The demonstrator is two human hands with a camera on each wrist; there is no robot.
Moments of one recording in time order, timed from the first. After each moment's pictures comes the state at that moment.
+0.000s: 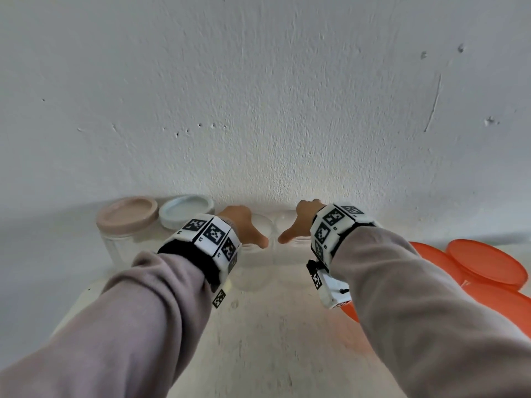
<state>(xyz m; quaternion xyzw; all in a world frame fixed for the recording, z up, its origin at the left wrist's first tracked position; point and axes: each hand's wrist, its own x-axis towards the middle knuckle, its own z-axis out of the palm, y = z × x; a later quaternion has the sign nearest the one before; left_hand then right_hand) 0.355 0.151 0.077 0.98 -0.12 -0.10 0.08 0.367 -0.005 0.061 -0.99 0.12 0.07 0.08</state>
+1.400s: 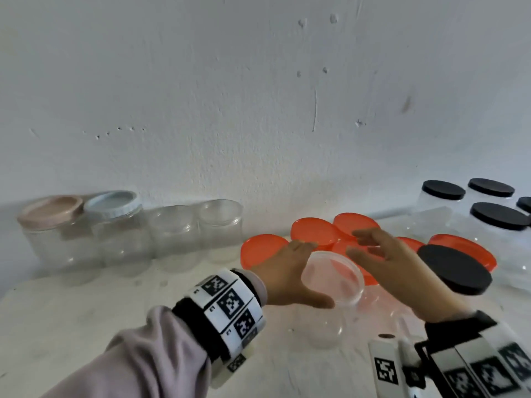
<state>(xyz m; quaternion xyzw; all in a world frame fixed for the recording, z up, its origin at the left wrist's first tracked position) 0.161 0.019 0.048 0.86 -0.46 -0.14 0.18 0.053 -0.142 0.066 -0.89 0.18 -0.17 0.39</state>
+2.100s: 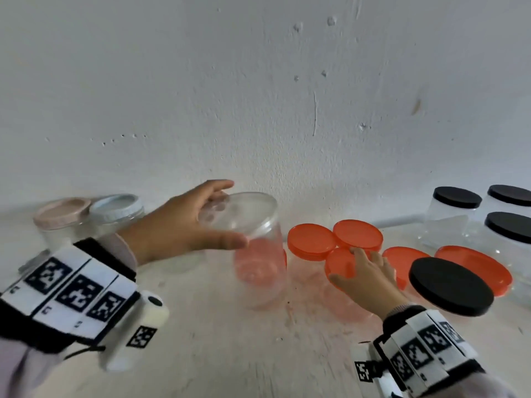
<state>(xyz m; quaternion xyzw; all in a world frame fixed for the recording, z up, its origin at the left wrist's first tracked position) 0.178 0.108 0.133 0.87 -0.33 -0.02 0.36 0.098 -0.179 0.017 -0.94 0.26 -0.03 0.21</state>
